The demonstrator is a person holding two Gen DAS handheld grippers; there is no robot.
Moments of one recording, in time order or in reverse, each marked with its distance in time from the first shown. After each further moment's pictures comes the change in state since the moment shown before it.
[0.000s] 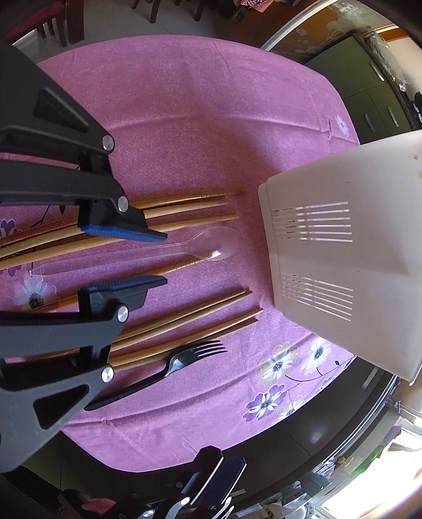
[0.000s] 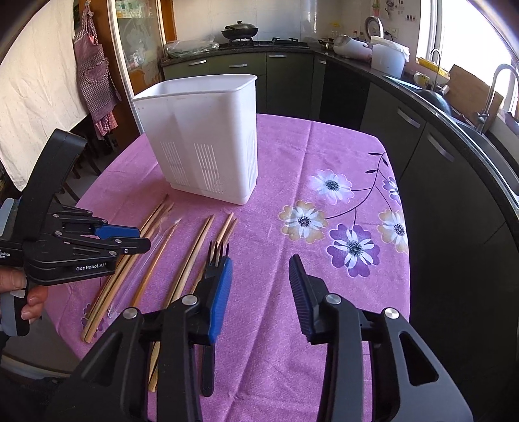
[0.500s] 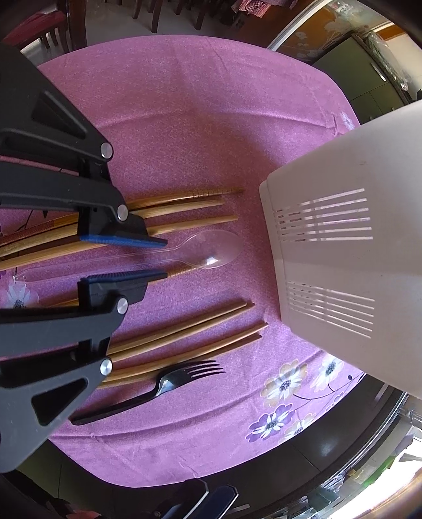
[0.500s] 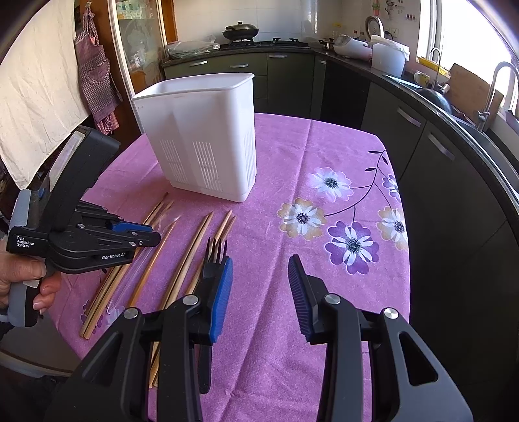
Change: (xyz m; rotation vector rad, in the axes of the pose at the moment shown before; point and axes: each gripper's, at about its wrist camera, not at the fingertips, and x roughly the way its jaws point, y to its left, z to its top) left arm 0.026 -0.007 0.019 0.010 0.056 0.055; right arm -0.002 -0.005 -0.004 0.000 -0.001 0.014
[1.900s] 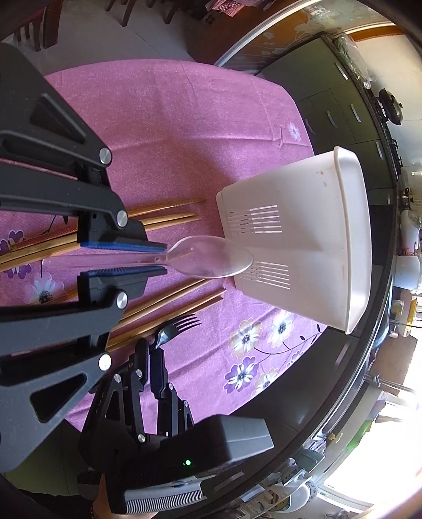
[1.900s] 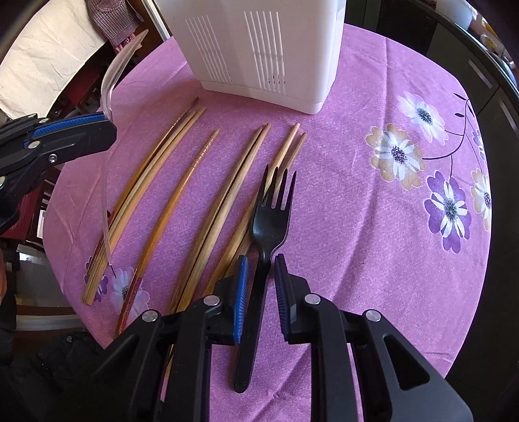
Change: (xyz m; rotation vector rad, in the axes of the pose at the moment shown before) left arm -0.076 0.004 -0.032 0.053 -0.227 -0.068; right arm 0.095 0.043 0.005 -0.097 0.411 0.132
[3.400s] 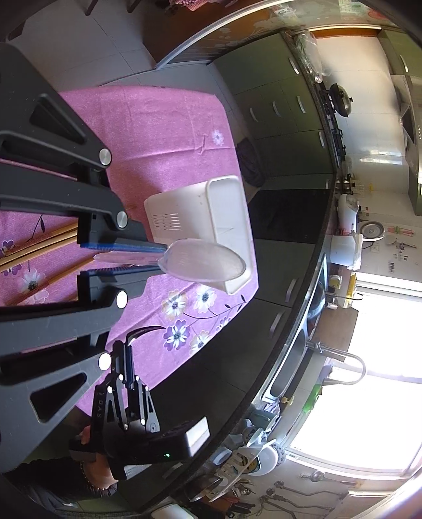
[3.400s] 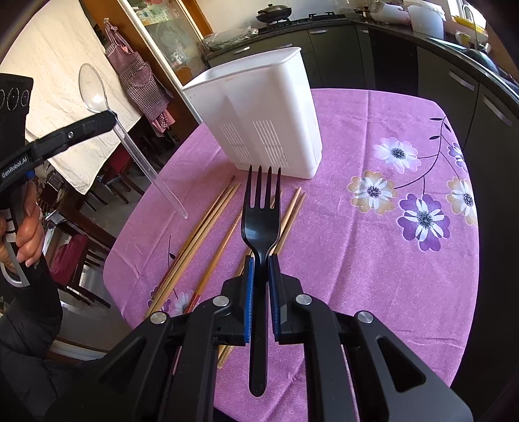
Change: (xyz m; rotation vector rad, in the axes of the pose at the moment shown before) left arm -0.109 0.015 0.032 0.049 -0.274 -0.098; right arm -0.088 -0.036 -0.043 0.095 -0.344 0.230
